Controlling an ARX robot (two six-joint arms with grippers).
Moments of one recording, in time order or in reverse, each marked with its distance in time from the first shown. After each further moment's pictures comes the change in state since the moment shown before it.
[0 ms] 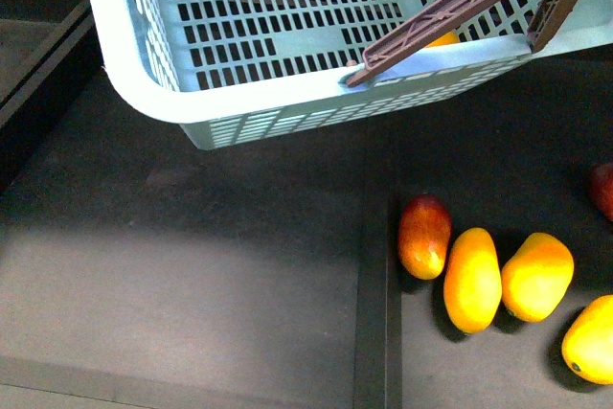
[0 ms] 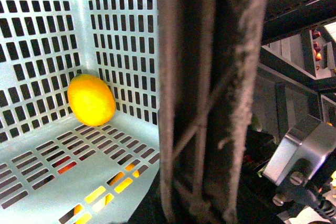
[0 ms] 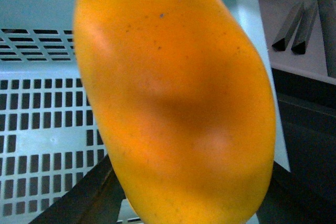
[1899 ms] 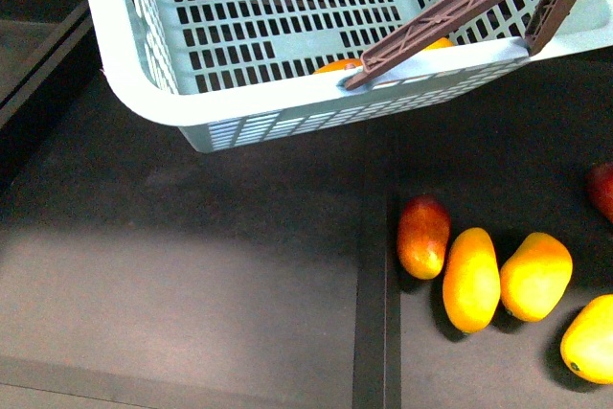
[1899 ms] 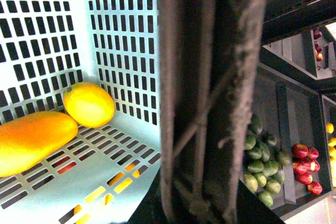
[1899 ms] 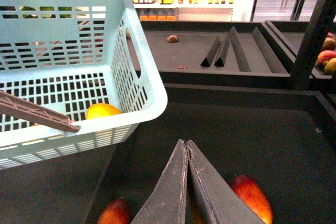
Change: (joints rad) left arm 0.001 0.000 -0.002 -0.001 -0.001 -0.003; right arm -0.228 -1.136 -0.974 0.114 -0.028 0.082
